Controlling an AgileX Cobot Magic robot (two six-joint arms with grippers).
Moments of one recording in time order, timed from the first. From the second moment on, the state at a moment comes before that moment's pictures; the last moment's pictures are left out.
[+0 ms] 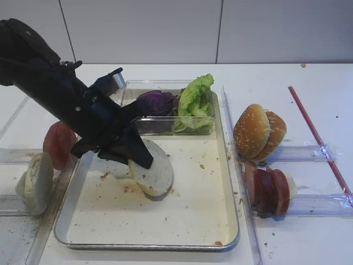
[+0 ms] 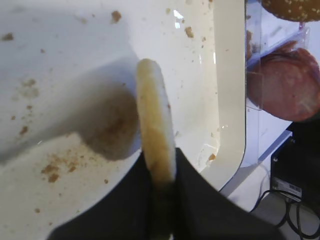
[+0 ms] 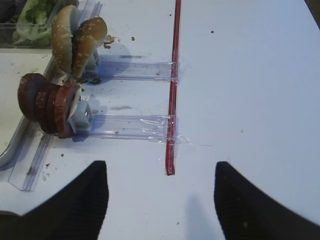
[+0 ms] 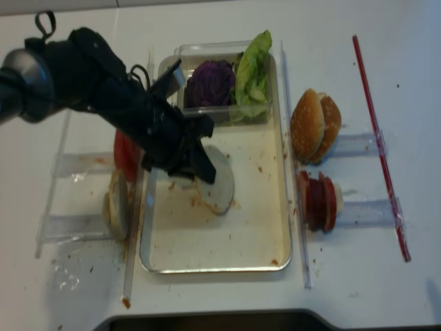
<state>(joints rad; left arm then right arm) -0.29 1.79 -1.13 -0.88 1.08 0.44 0.02 -0.02 -0.47 0.09 1.14 -0.05</state>
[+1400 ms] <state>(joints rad) -0.29 1.82 -1.14 -0.88 1.11 0.37 0.02 -0.02 -0.47 0.09 1.14 -0.05</state>
